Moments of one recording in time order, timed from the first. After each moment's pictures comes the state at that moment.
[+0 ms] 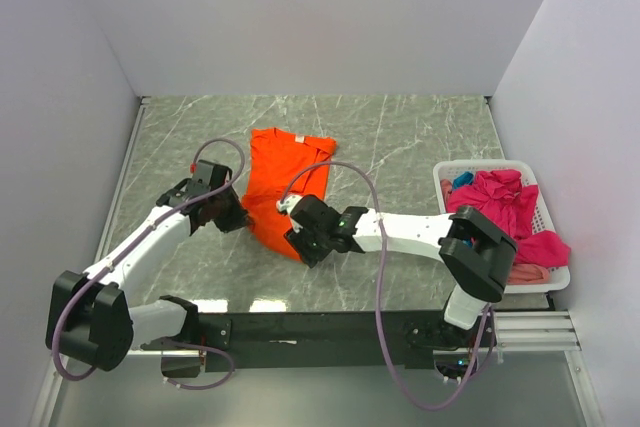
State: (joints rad) left arm -0.33 1.19 0.79 -0.58 0.10 -0.88; right arm 1.04 1.68 1.03 -0.36 0.00 0.23
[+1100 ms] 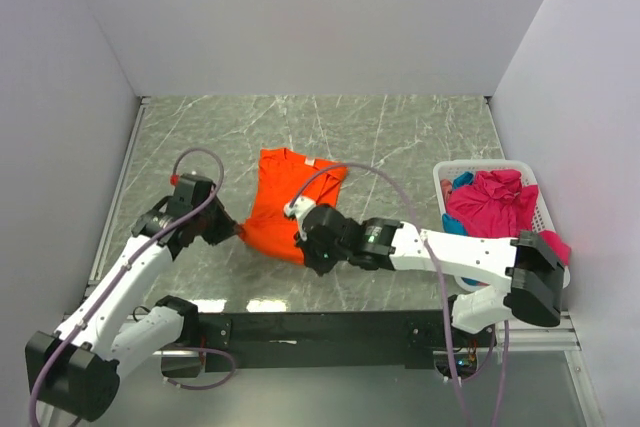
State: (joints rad) left arm -0.33 0.91 0.72 -0.73 0.05 -0.94; right arm 1.17 1.40 0.99 -0.45 0.05 0.33
